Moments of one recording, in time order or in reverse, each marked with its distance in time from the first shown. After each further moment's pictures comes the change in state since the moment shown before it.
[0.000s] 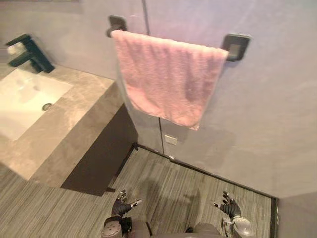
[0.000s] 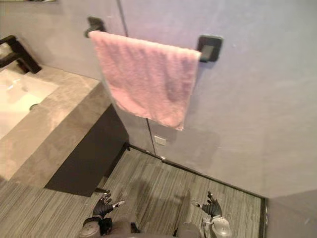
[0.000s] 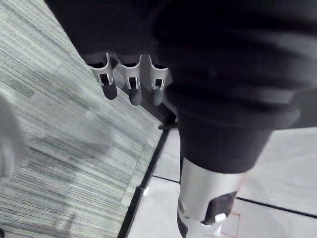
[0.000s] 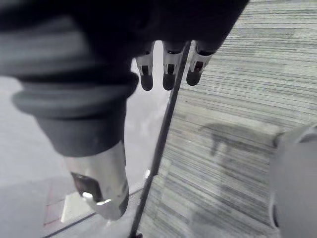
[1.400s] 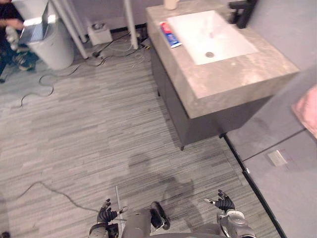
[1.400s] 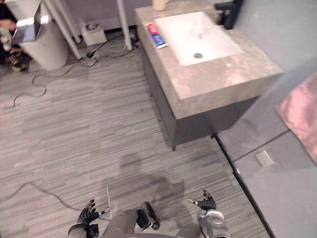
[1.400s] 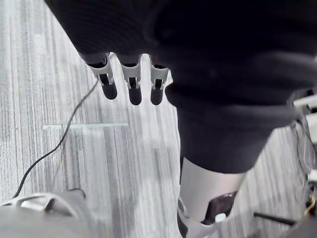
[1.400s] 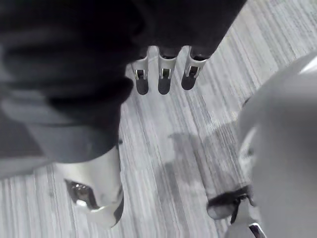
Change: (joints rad) left arm 0.048 0.077 0.123 0.010 -0.038 0.031 0.021; right arm -0.078 -0.026 0.128 0.072 -0.051 0.028 0.004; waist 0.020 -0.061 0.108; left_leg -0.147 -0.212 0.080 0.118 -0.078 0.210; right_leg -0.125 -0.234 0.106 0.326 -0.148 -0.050
